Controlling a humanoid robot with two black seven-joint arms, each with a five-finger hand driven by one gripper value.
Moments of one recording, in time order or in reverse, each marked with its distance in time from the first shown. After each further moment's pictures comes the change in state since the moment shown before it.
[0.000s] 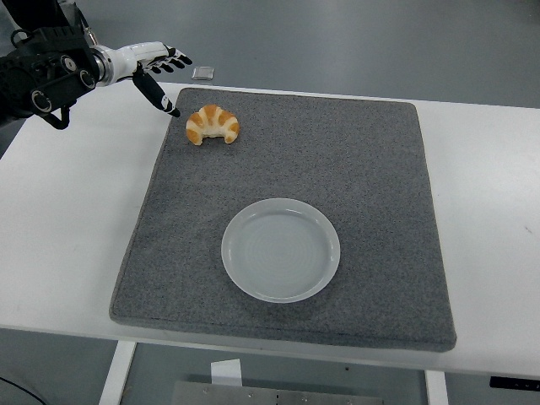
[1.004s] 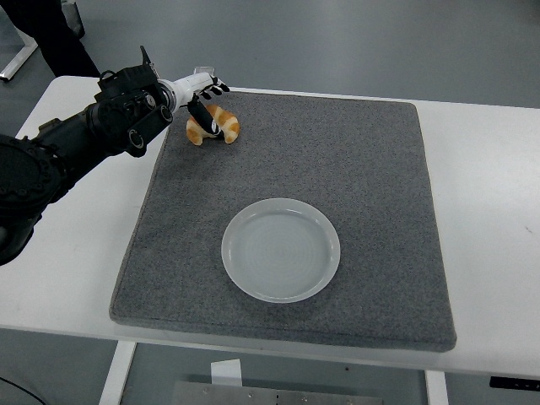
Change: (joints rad) left arm 0.127 -0.347 -0.003 0.350 -0.020 0.036 0.072; right arm 0.000 0.000 0.000 0.001 0.000 0.000 0.000
